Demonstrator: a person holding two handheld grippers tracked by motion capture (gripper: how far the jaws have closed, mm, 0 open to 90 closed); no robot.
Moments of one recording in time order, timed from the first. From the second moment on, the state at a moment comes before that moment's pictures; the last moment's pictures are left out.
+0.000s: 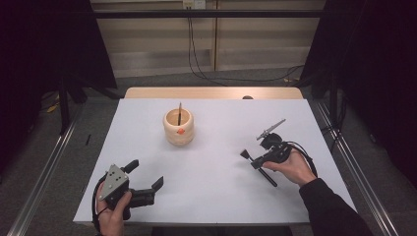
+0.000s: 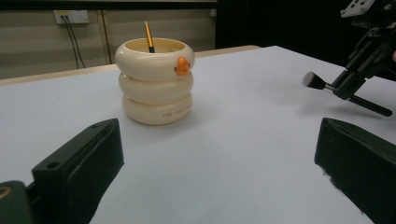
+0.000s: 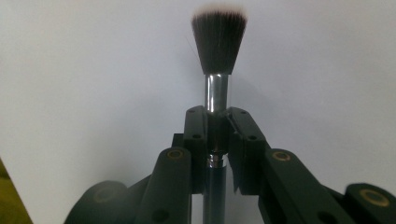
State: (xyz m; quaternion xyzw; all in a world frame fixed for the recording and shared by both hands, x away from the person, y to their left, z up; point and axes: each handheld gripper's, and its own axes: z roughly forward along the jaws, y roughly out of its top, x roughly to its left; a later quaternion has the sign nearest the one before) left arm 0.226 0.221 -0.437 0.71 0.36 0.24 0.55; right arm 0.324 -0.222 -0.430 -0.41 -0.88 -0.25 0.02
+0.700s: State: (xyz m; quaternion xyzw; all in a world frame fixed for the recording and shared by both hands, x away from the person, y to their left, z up) left arm 0.225 0.221 -0.437 0.71 0.36 0.24 0.55; right arm 0.307 -0.237 -0.424 -0.39 -0.84 -0.36 -0.03
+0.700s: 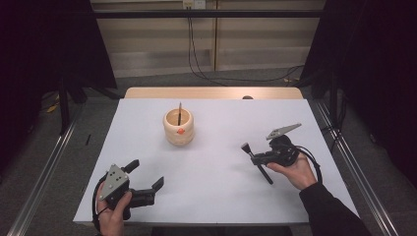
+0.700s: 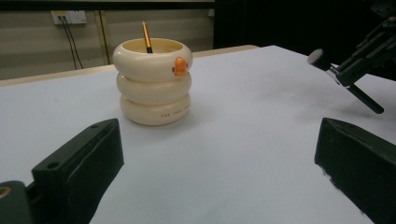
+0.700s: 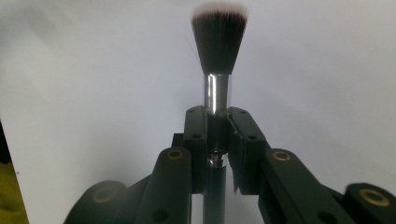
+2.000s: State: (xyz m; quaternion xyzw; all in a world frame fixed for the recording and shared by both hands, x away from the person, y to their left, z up) left arm 0.223 0.220 -0.436 0.71 0.35 0.24 0.56; right arm 0.291 -0.272 -0.391 -0.35 -0.73 -0.58 -0.11
